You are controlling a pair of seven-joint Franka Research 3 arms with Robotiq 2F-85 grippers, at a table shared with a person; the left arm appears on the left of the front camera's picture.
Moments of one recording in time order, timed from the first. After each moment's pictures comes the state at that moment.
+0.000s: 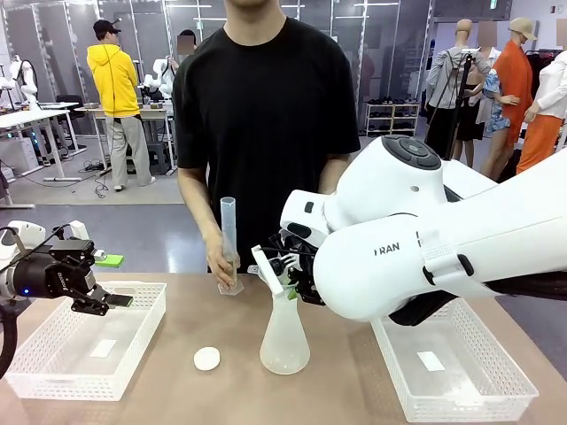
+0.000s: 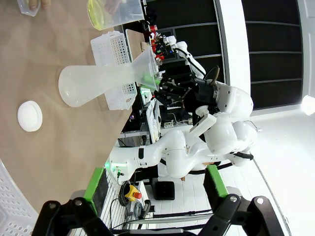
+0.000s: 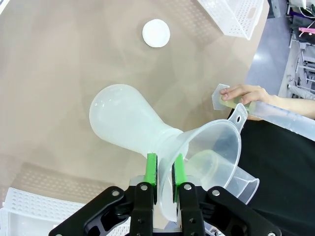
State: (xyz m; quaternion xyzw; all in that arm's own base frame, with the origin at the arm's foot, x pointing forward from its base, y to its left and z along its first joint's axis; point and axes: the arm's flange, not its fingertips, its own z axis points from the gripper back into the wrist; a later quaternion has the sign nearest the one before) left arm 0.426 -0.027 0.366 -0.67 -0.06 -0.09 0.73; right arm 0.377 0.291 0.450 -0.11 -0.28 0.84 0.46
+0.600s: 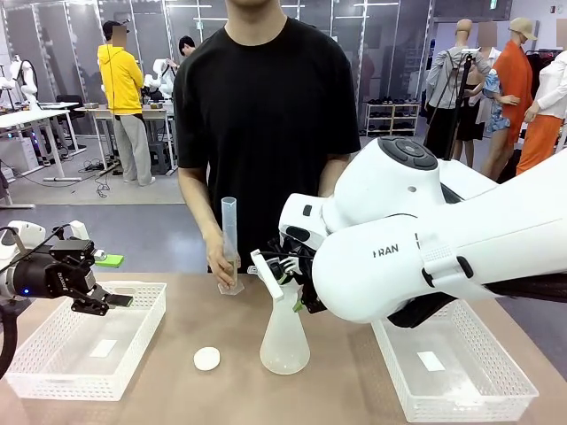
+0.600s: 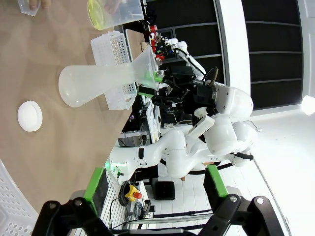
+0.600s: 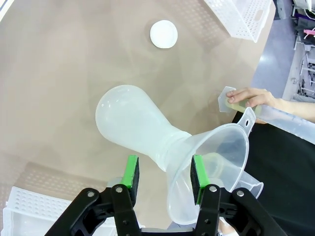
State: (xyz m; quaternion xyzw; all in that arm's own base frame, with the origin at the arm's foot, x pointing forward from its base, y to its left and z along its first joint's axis) left arm 0.426 -0.027 0.366 -0.67 -0.06 -0.09 0.73; right arm 0.375 0.292 0.447 -0.10 -0.27 0.84 0.46
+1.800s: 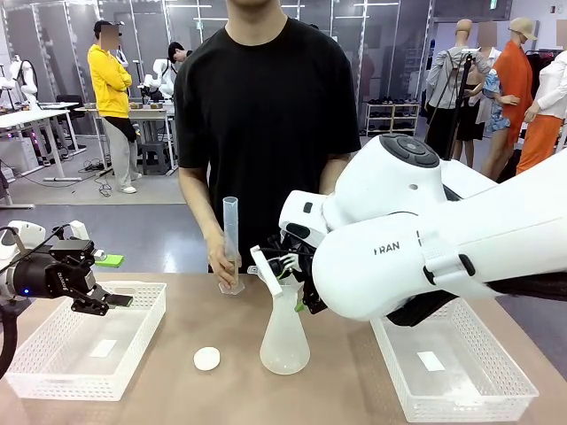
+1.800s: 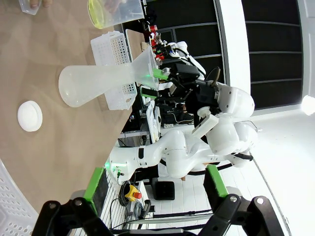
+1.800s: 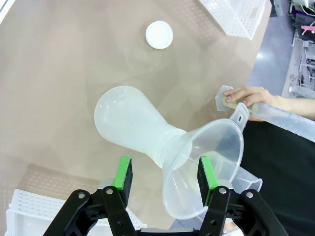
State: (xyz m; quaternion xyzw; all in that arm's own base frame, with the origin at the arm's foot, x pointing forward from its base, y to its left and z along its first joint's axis) left arm 0.426 -0.027 0.366 -0.67 -0.06 -0.09 0.73; right arm 0.373 0.289 0.457 -0.10 -0.27 0.83 0.47
